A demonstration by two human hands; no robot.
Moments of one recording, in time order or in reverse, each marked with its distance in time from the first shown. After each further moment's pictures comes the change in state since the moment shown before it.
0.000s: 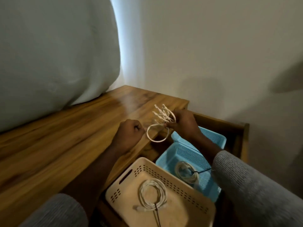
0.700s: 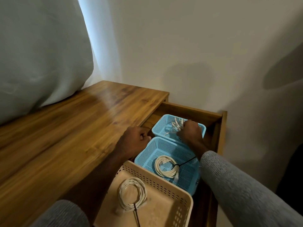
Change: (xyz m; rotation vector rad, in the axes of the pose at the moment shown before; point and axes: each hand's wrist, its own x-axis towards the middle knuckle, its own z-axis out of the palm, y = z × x) left_hand -0.003 0.032 0.084 0.041 -0.239 0.111; right_hand -0.028 0.126 0.001 -0.242 0.044 0.539
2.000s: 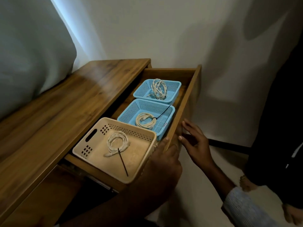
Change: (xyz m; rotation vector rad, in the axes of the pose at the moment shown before) left_hand -0.215 0.174 0.086 0.889 -0.322 0.666; right_hand -0.227 0.153 -0.006 0.919 0.075 -0.305
